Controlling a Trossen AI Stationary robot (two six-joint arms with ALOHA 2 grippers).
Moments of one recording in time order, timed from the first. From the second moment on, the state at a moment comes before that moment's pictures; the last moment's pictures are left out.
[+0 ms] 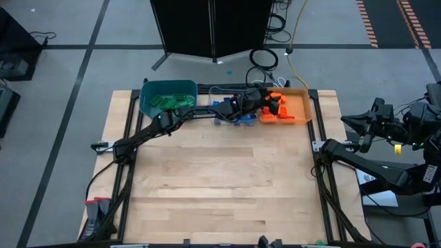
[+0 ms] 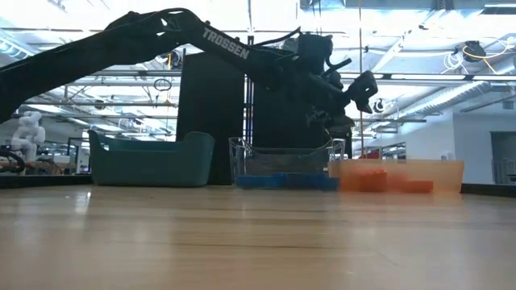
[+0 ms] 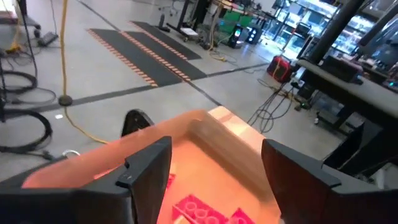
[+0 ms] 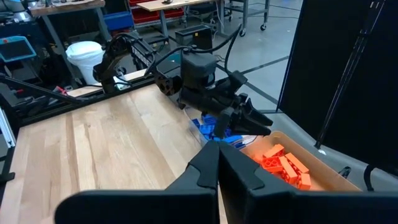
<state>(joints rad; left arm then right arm) 0.28 2.55 2.21 0.18 -0.24 -0.40 -0.74 0.40 1.43 -1.34 -0.23 0.02</state>
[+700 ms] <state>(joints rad) 0.27 2.20 2.30 0.53 0.82 -0.80 -0.74 0.26 1.45 -1.44 -0.73 -0.23</state>
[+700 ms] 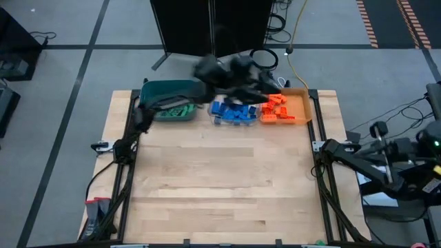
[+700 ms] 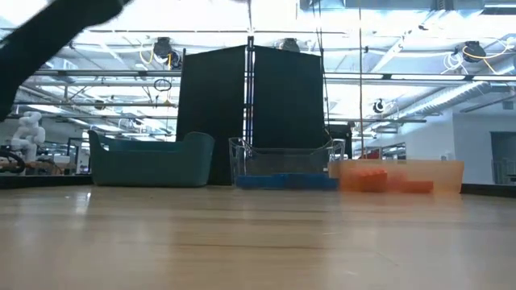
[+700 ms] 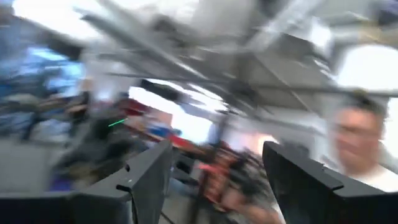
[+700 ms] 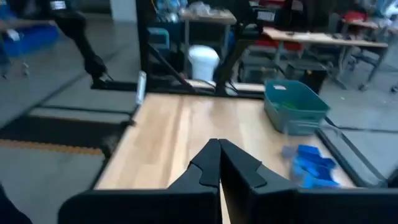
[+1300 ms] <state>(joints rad) 0.02 1.68 2.28 -0.77 0.32 -0.02 -0.68 0.03 0.79 -0.64 -0.94 0.13</state>
